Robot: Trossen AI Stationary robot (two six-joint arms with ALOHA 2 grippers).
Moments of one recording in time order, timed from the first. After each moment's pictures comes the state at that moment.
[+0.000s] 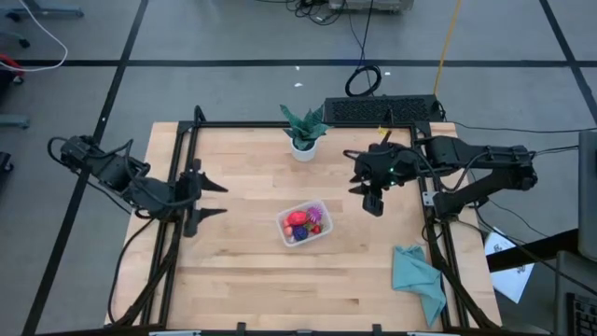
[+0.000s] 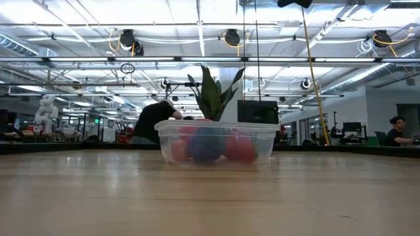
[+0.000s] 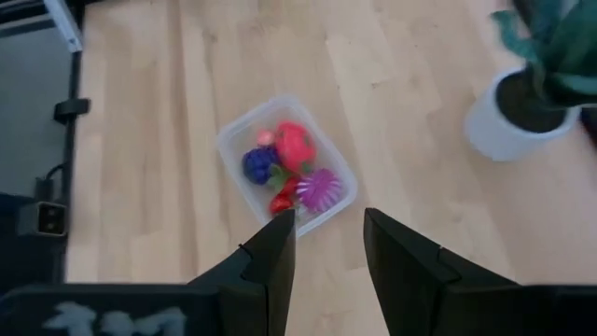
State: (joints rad) left arm -0.51 0.88 1.16 -0.87 -0.47 -0.29; right arm 0.06 1.28 1.49 -1.06 0.06 0.26
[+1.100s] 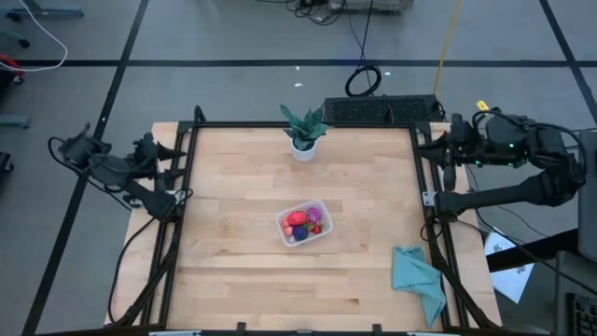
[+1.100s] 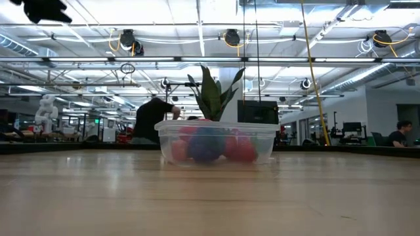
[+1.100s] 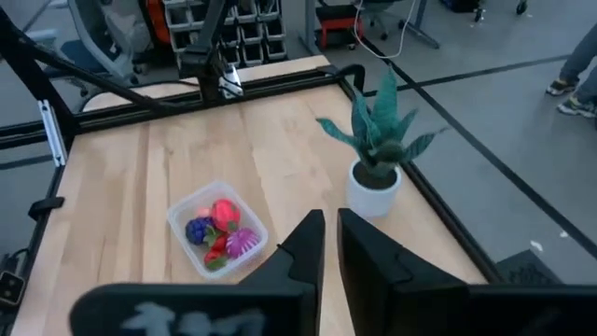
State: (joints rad) left arm -0.50 0.41 1.03 -1.24 -0.77 -0.48; right arm -0.07 0.76 1.43 -1.13 0.19 0.14
